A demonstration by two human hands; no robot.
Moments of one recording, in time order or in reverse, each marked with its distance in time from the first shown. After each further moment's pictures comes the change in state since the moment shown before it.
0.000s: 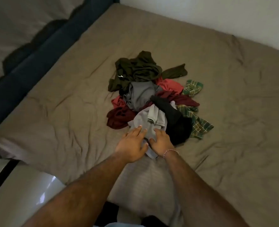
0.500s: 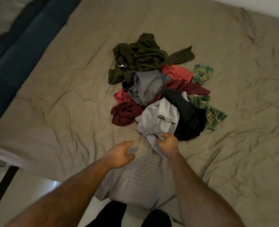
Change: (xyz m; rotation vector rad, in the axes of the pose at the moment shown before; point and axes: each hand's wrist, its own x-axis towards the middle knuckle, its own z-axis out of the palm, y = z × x) left_hand -0.006 -0.135 0.014 -0.280 -0.349 -0.138; right_hand 0.049 -0.001 0.076 0.366 0.160 0.307
